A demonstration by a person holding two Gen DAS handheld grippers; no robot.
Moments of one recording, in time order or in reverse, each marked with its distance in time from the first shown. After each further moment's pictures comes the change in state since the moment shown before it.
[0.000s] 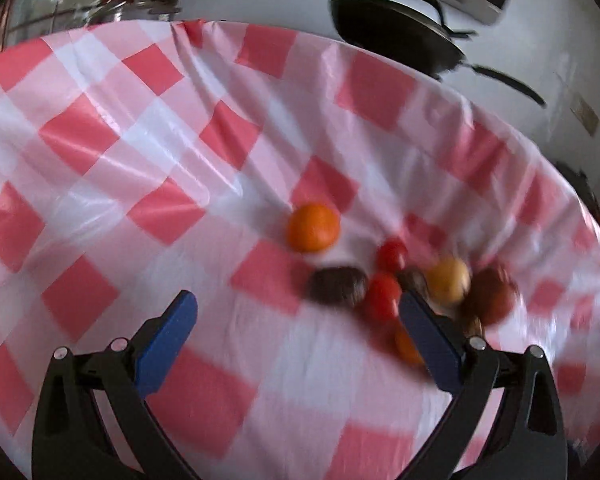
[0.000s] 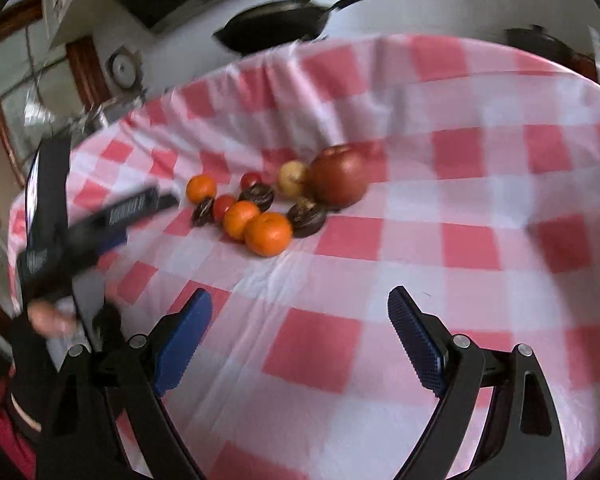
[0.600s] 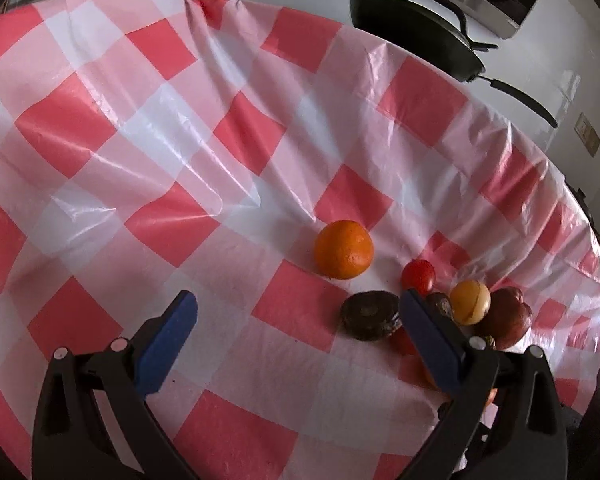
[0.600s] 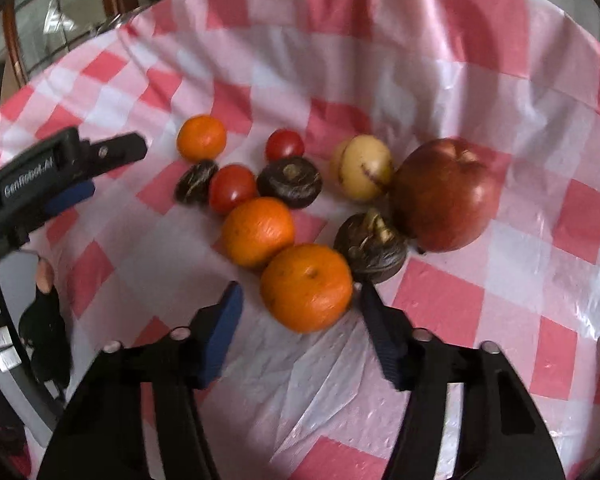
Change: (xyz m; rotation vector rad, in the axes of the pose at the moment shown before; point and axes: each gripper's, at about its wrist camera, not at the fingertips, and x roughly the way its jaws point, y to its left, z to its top) left arm 0.021 0.030 0.013 -0.017 0.038 -0.044; right arm 0.098 0.038 0.041 -0.206 0.179 0.018
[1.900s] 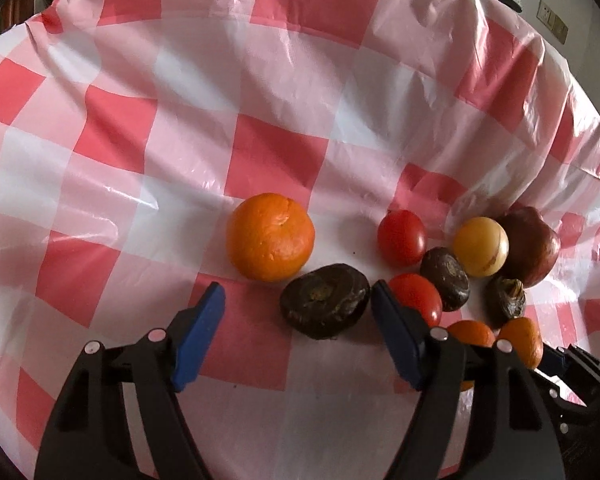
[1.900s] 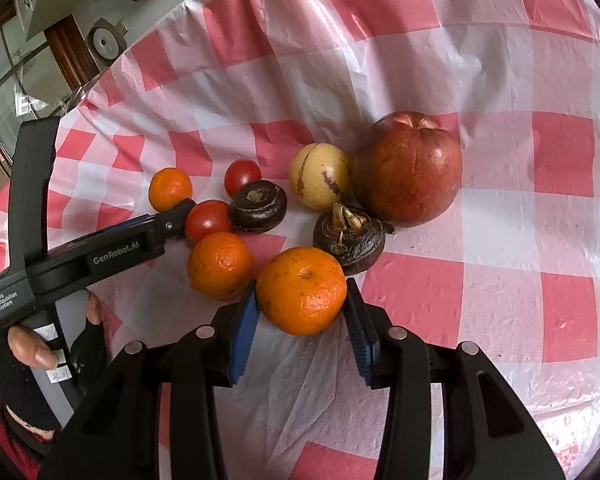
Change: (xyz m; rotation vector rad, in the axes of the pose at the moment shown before) left arm 0.063 -0.041 0.015 0.308 0.205 -0.040; right arm -0.007 -0.047 -0.007 0.291 -0.063 0.047
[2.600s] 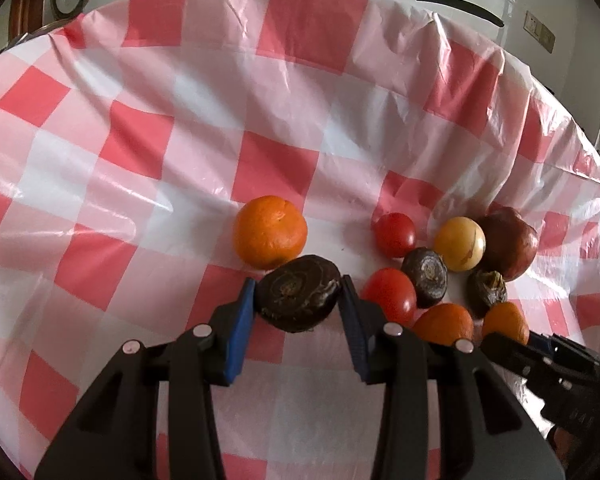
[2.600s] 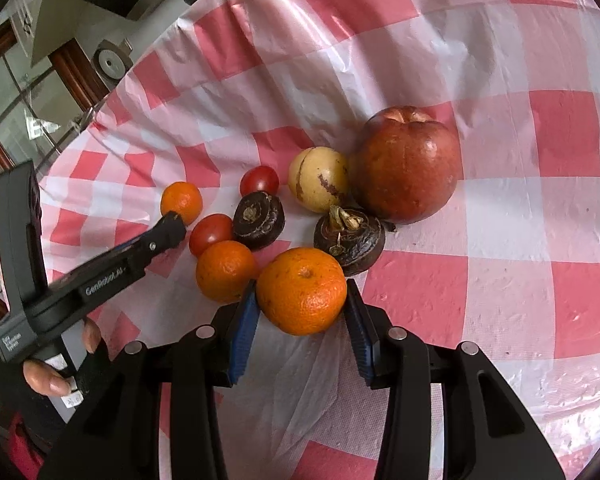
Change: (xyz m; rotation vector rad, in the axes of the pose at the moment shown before) left arm -0.031 -0.006 -0.018 0.004 -0.091 0.013; right arm -0.006 -0.018 -0.003 0.081 -0.030 0.114
